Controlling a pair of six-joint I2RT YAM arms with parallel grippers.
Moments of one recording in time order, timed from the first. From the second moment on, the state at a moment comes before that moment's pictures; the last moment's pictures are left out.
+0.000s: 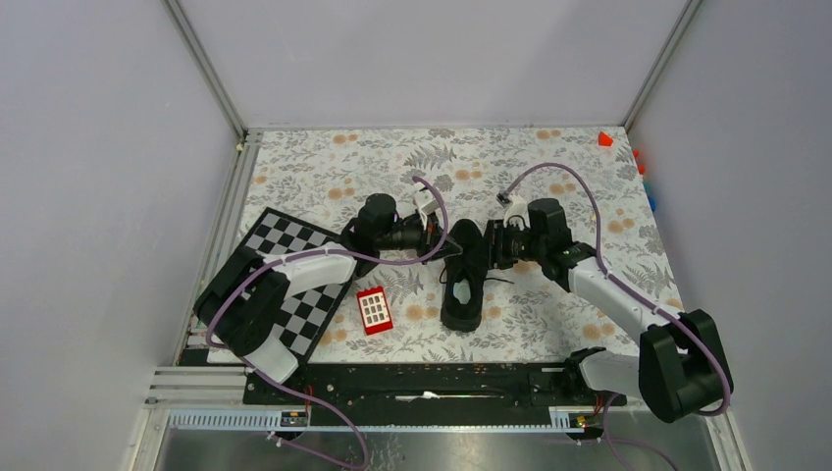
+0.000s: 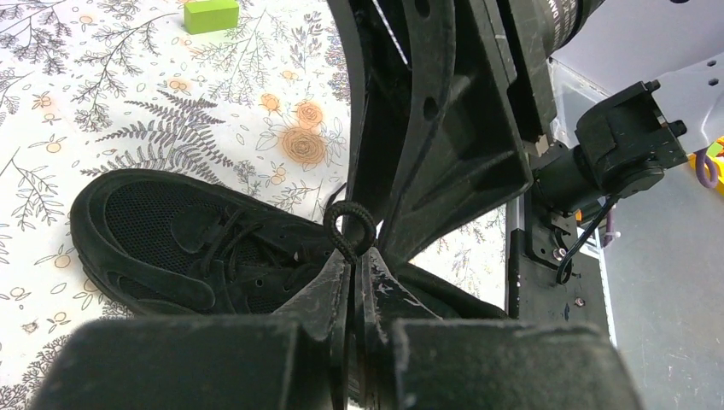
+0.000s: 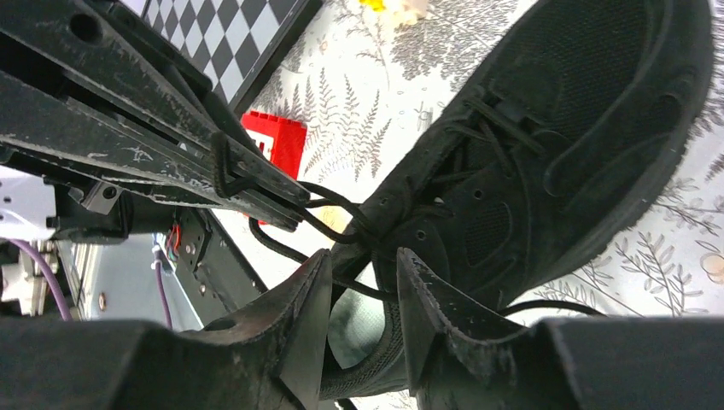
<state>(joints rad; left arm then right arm) -0.67 1.60 0.82 0.55 0.74 -0.24 0.37 1.22 0.67 -0.09 -0.61 0.42</state>
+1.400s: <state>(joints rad) -0.67 1.60 0.82 0.55 0.78 -0.24 0.39 1.32 0.73 -0.03 -0.62 0.36</state>
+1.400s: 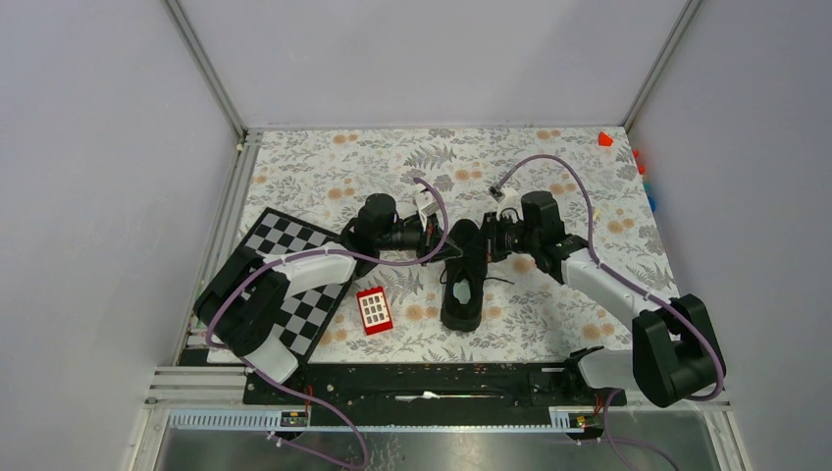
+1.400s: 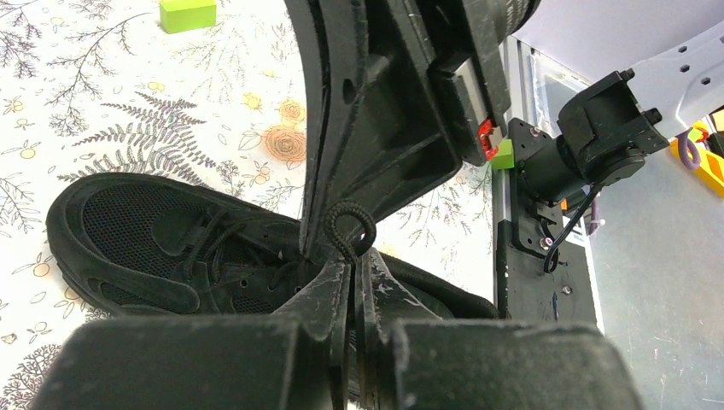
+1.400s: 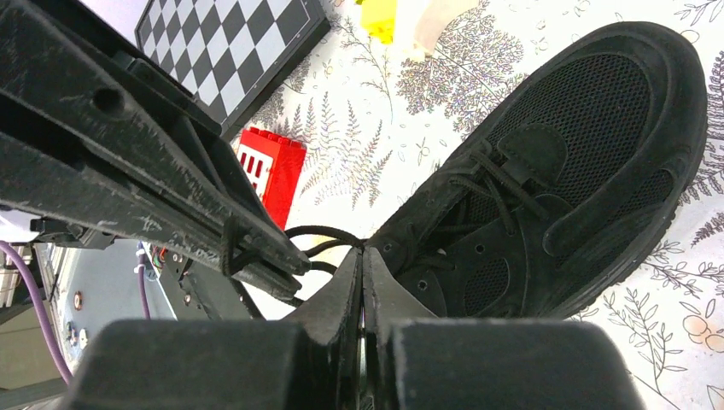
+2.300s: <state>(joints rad) -0.69 1.67 0.85 0.57 0.79 -0.24 0.40 1.07 0.49 0.07 -0.44 0.47</state>
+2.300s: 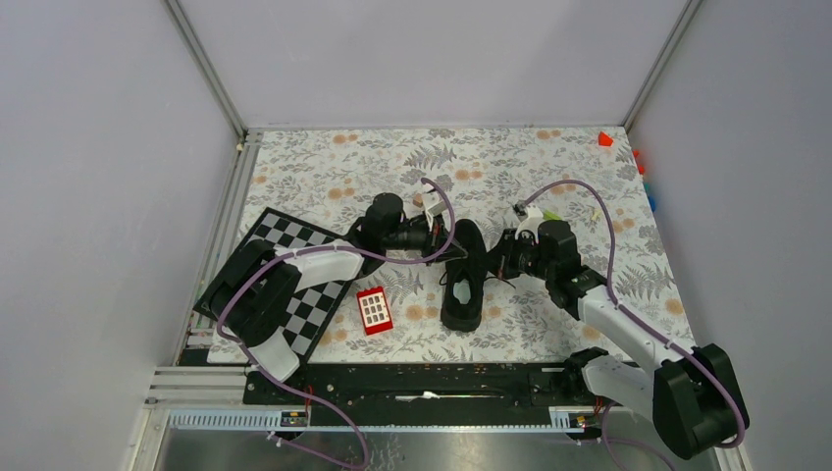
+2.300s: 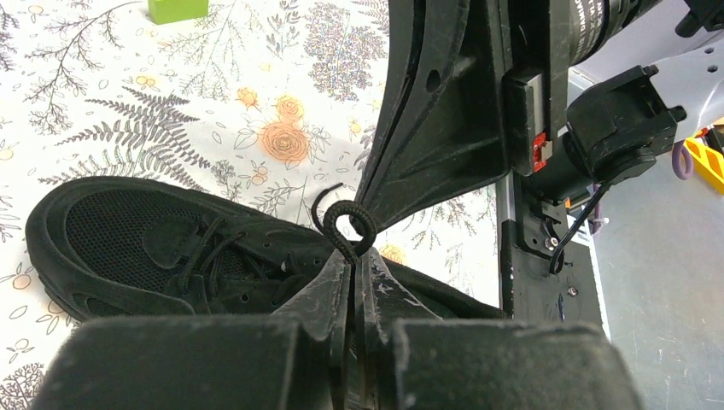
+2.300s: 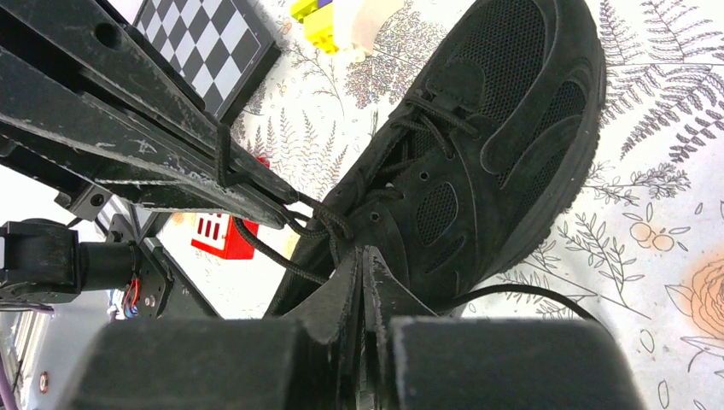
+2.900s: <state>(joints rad) -0.69 1.68 0.88 0.54 0.79 -0.23 0.39 1.11 0.50 0.11 -0.48 0.48</state>
